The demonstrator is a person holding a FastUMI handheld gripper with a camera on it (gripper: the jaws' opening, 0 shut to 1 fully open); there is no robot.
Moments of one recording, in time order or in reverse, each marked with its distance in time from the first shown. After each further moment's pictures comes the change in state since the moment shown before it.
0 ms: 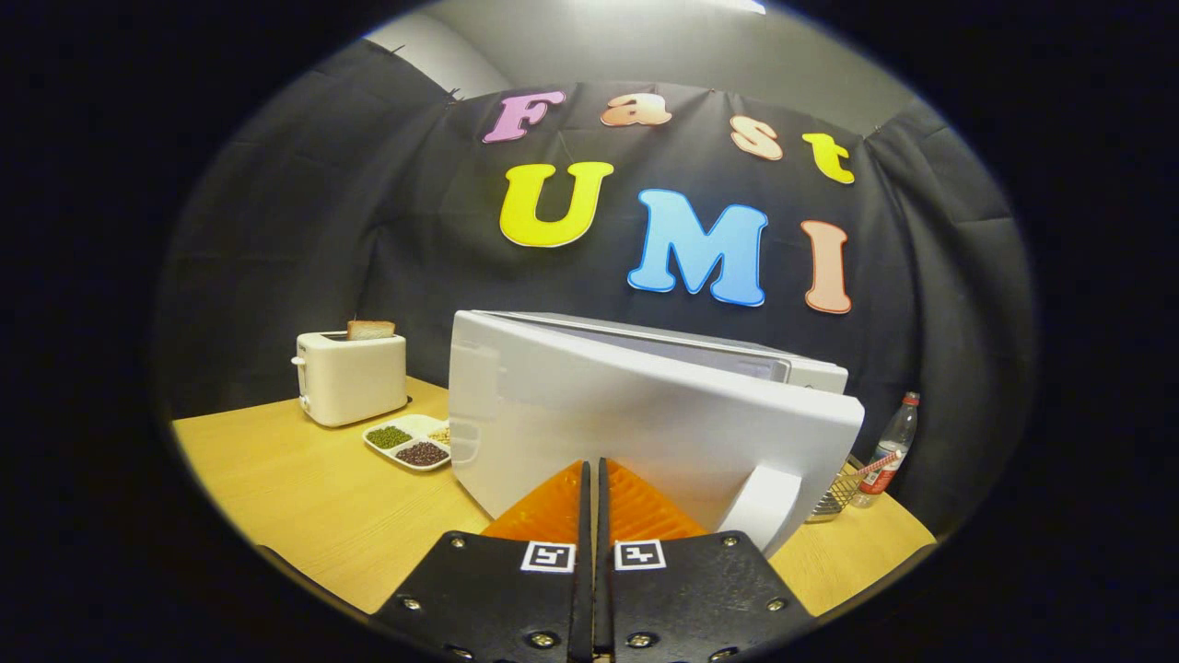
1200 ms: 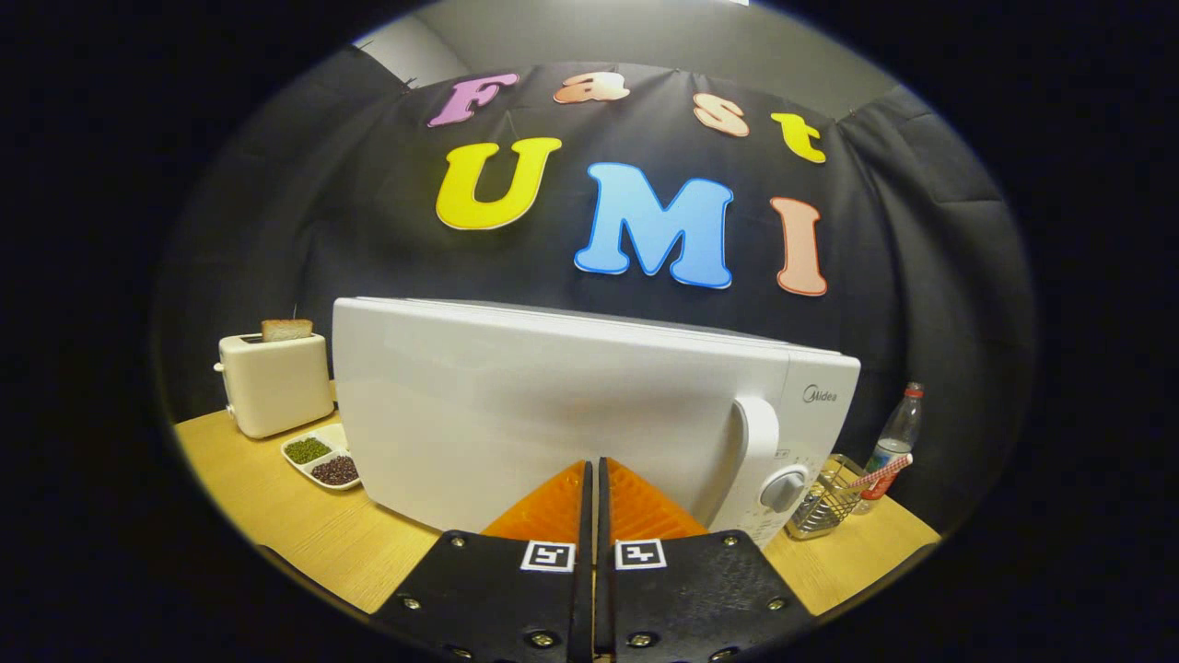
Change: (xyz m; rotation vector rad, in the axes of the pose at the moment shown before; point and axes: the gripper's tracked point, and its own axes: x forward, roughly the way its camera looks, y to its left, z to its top) arm 0.053 -0.044 0.000 0.025 -0.002 -0.081
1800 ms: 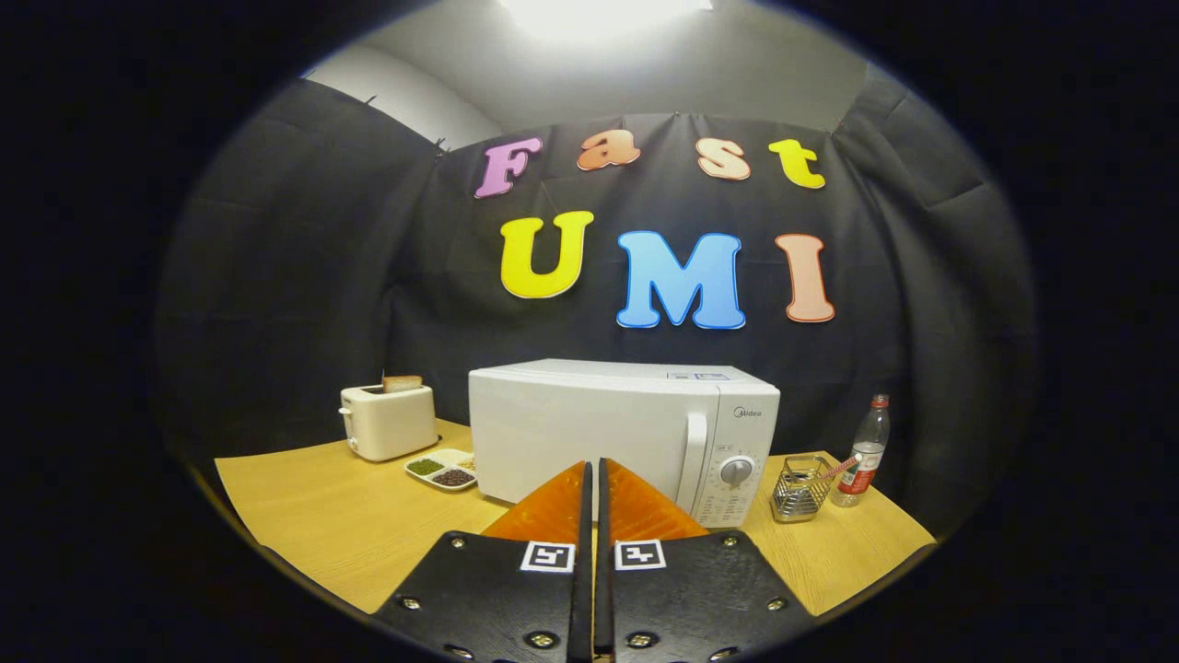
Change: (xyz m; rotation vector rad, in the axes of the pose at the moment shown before) arm -0.180 -0.015 0.044 0.093 -0.127 0.200
